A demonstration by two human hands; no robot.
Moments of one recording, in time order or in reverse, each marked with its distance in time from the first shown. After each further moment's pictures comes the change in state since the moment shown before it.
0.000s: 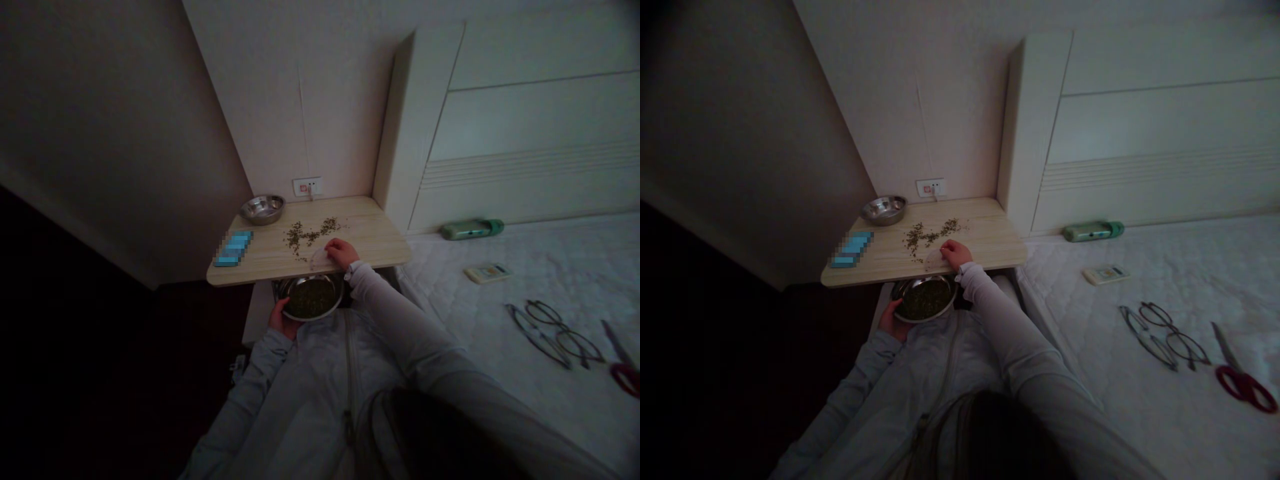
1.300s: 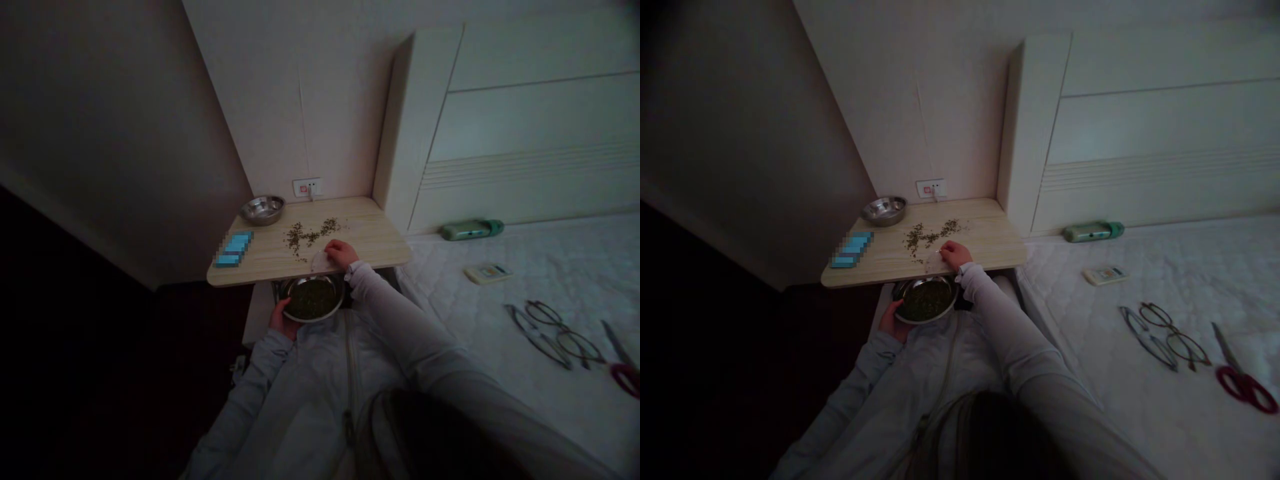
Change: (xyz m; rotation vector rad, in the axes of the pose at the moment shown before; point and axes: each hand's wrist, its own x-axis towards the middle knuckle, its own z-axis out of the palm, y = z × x) left_hand -0.002 -0.001 0.003 -0.016 0.014 -0.011; right_hand 0.002 0.004 0.002 0.031 -0.028 -0.001
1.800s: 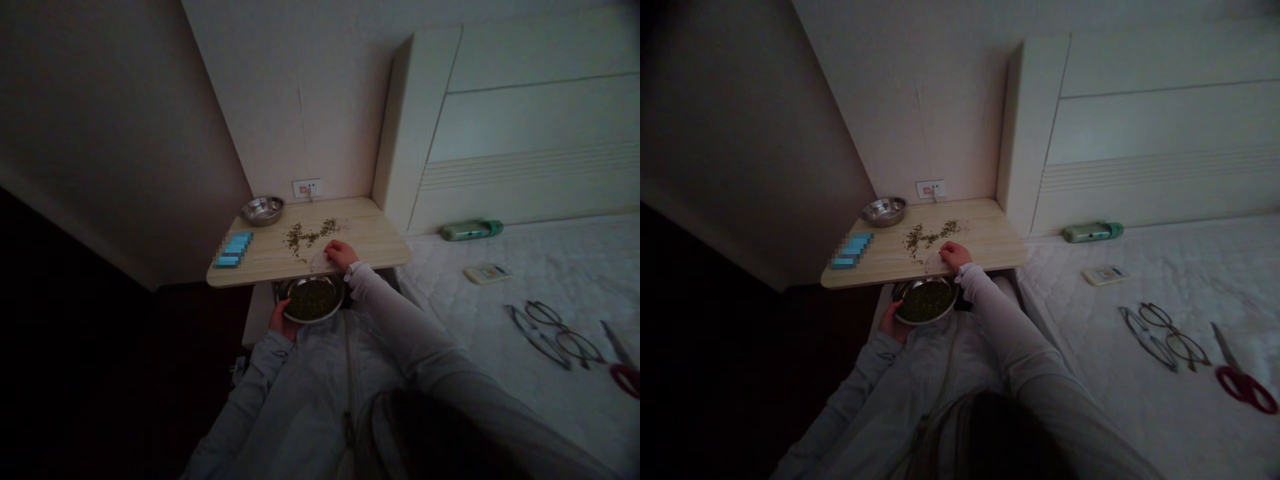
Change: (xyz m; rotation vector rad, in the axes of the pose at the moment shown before) left_hand 0.000 0.000 0.000 0.015 0.007 -0.003; right_hand 0.001 0.001 0.001 0.057 -0.002 0.013
